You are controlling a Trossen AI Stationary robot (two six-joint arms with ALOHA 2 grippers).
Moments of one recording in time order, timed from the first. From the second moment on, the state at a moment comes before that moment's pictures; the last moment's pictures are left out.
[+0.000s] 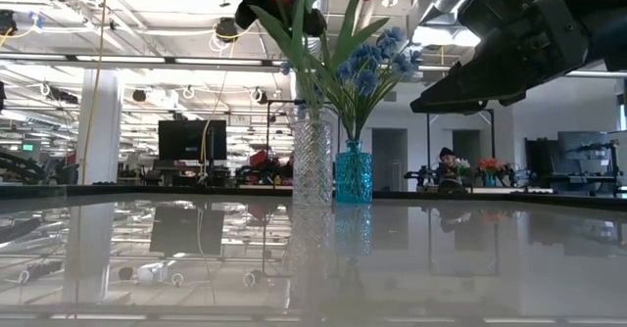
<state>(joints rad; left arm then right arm) 0.01 1.46 1.27 -0.39 -0.39 -0.20 0.30 1.31 0.38 0.57 0.31 0.12</state>
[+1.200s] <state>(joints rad) 0.03 1.56 1.28 -0.30 -0.32 -0.18 0.30 1.31 0.38 0.58 0.31 0.11</state>
